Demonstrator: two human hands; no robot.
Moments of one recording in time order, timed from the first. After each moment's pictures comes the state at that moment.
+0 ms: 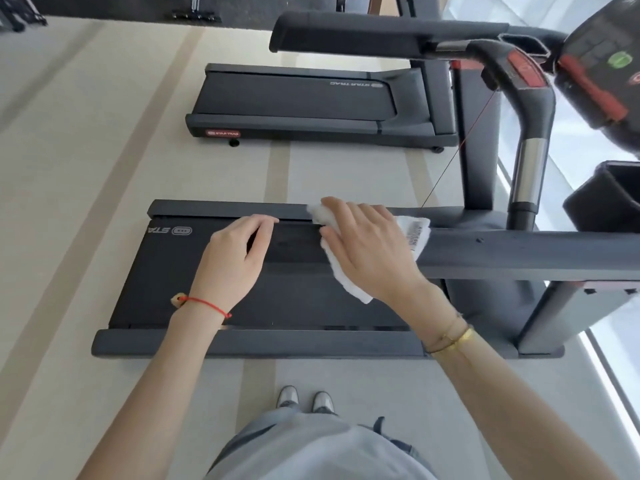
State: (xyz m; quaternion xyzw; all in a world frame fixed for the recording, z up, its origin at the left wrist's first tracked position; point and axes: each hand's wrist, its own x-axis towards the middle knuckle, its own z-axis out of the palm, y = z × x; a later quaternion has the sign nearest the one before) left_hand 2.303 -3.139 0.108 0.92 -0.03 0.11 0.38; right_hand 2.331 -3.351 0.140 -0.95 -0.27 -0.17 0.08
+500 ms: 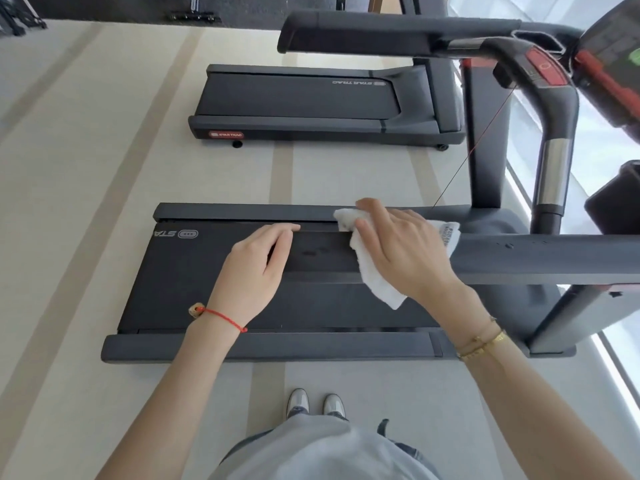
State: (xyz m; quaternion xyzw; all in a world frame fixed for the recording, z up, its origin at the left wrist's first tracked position) left_hand 2.304 -3.130 0.109 0.91 -0.05 0.08 0.40; right_hand 2.339 -3.351 0.146 -0.97 -0.20 -0.11 0.10
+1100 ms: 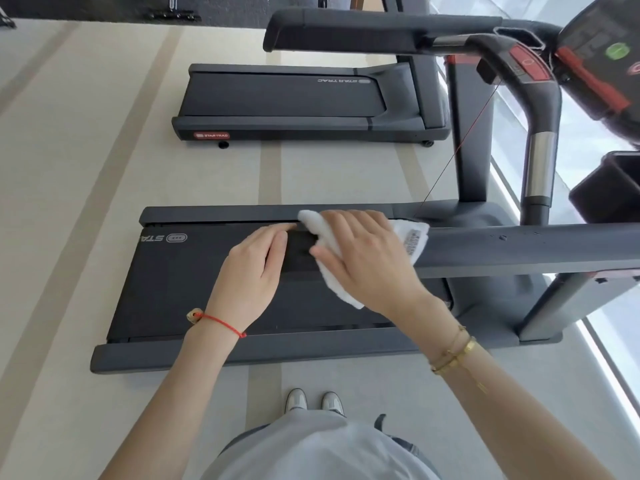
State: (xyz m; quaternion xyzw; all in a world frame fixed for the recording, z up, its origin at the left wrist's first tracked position) left_hand 2.304 -3.127 0.104 0.90 -0.07 0.09 0.42; right_hand 2.322 -3.317 0.139 -0.95 -0.25 -0.15 0.07
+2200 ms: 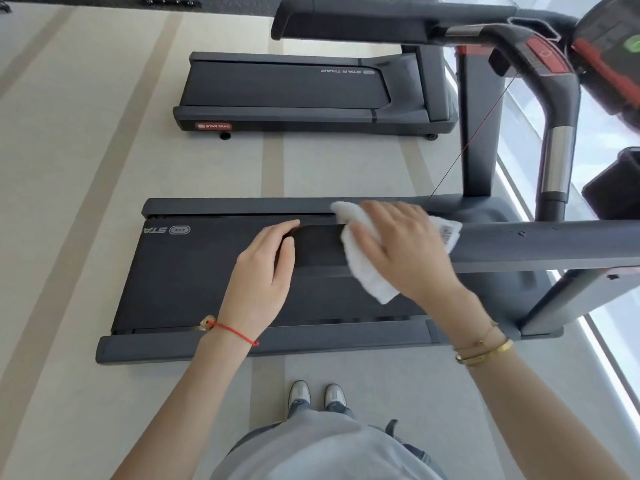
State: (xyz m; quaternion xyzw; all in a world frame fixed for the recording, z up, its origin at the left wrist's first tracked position) left_hand 2.292 -3.118 0.093 0.89 -0.06 0.13 0.44; right_hand 2.329 -3.329 0.138 -0.96 -0.19 -0.16 0.10
